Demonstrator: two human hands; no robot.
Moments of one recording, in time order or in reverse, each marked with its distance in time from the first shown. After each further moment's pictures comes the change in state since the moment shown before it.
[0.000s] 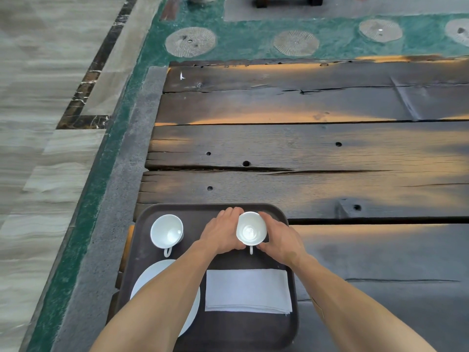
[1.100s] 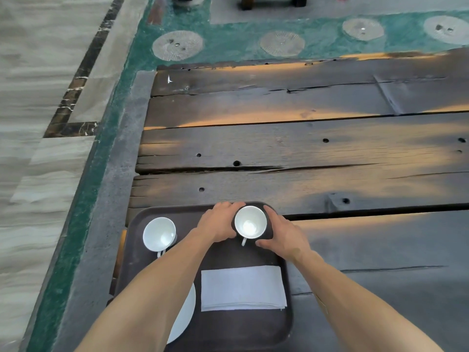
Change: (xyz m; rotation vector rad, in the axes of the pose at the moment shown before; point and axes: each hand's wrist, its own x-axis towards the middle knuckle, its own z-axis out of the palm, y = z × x) left_hand 0.017 0.013 -0.020 0.148 -0.111 0.032; right_hand -0.007 0.025 -0.011 -0.059 -0.034 0.131
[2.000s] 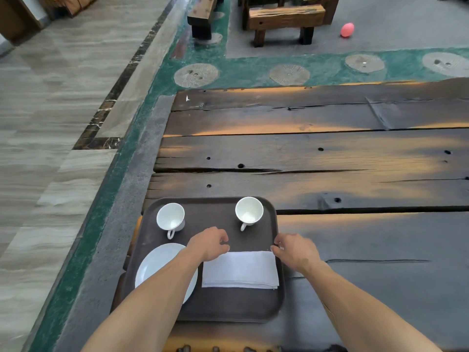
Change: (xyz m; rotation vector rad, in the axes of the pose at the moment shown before) left_hand -0.100 0.004 0.049 -0.076 -0.062 -0.192; right_hand -0.077 0.031 0.013 -0.191 0.007 -0.031
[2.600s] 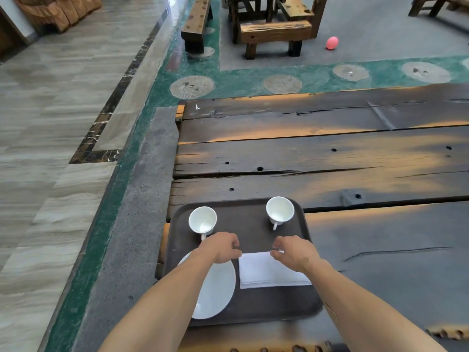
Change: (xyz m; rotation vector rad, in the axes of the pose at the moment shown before) left_hand -0.021 -0.078 -0.019 0.033 -0.053 0.120; right_hand -0.005 -0.107 0.019 0.005 -0.057 0.000
